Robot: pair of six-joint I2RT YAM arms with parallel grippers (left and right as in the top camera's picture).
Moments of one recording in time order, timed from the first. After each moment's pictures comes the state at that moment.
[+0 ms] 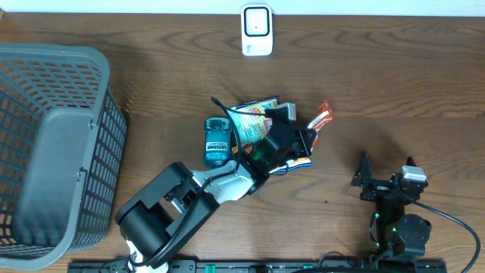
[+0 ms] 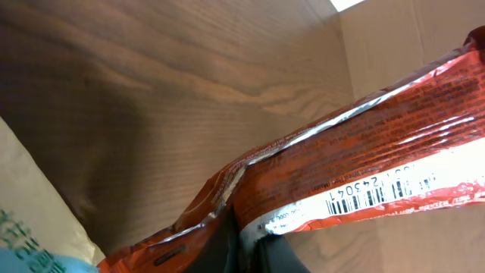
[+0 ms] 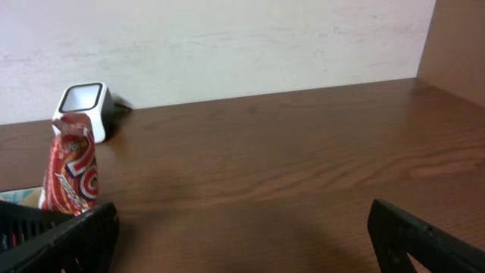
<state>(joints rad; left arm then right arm) -0.85 1.90 0.89 0.58 0.10 -1.07 -0.09 0.01 0.01 -0.07 0.02 0.10</state>
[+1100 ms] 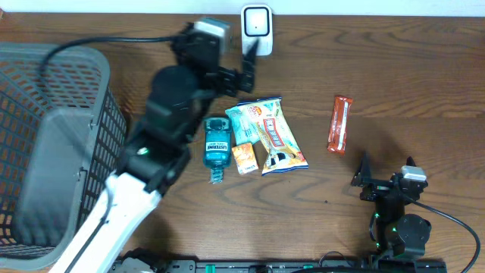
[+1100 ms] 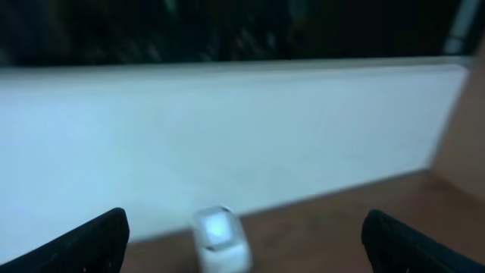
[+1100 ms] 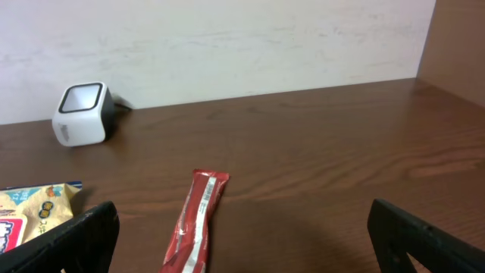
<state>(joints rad) -0.50 1.22 1.18 0.01 -0.10 -0.08 -0.09 0.01 0.01 -0.07 0.02 0.10</state>
